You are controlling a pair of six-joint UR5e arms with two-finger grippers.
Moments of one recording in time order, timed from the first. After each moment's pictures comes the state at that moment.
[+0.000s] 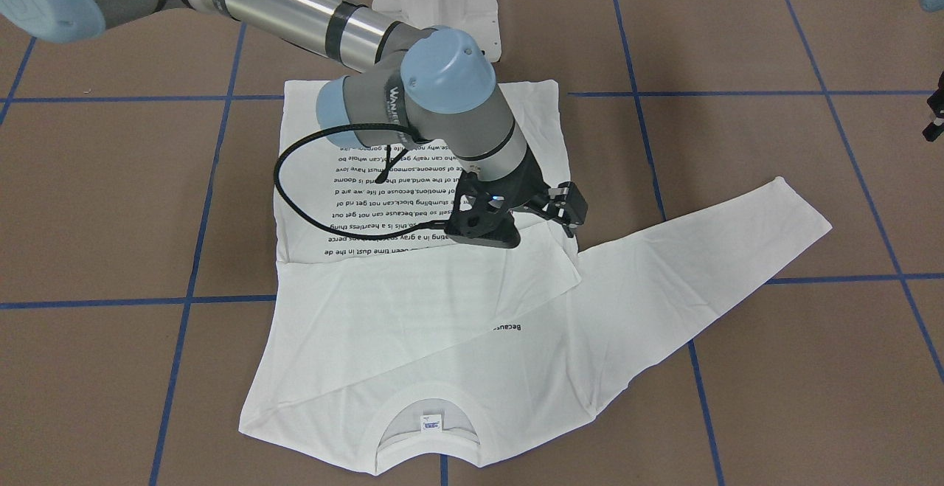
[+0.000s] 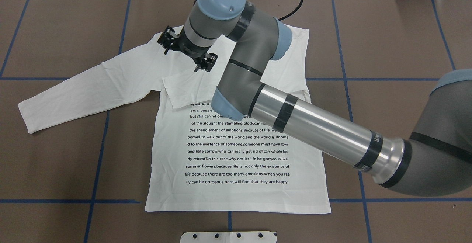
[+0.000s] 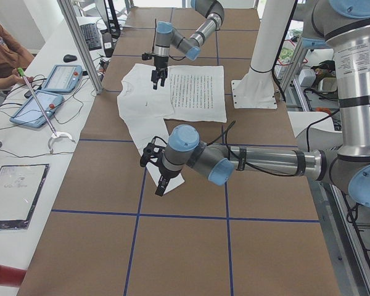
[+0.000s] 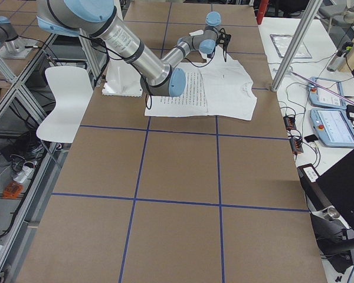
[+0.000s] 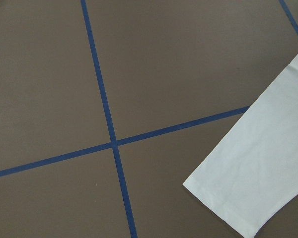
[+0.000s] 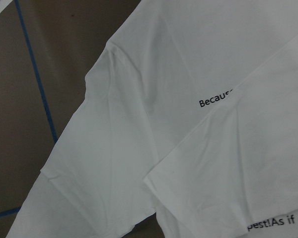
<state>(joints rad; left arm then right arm) -1.42 -1.39 -1.77 -2.10 -2.29 -0.25 0.67 -0.52 1.17 -1.07 2.06 1.68</state>
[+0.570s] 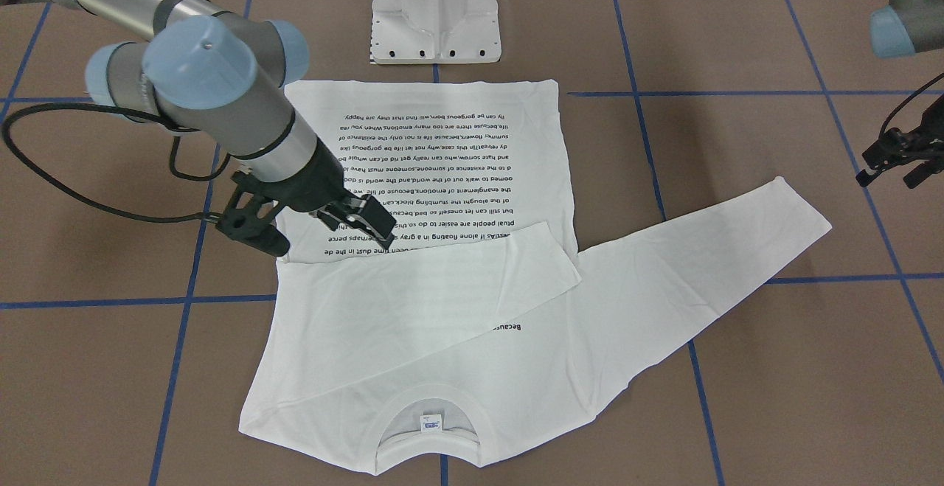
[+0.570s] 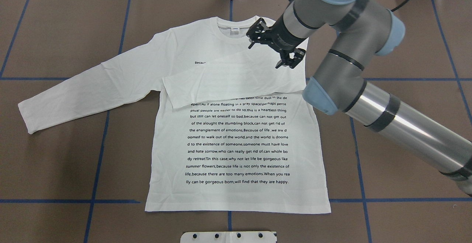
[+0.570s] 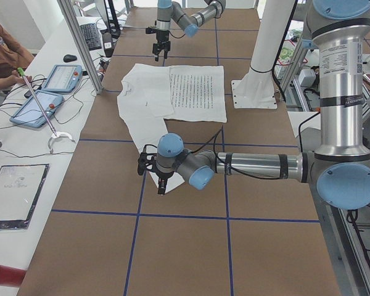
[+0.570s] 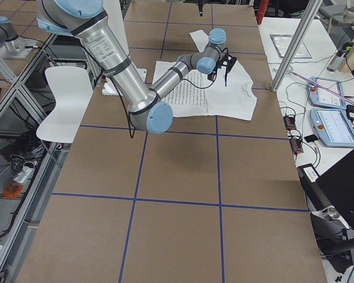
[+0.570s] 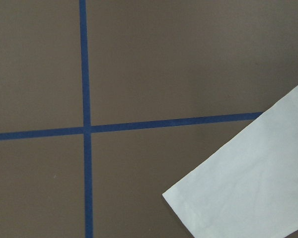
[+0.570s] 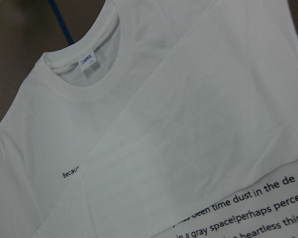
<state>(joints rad) -1.23 -1.48 -1.60 -2.24 -2.29 -0.68 0.83 -0.94 1.61 -1.25 2.15 1.65</state>
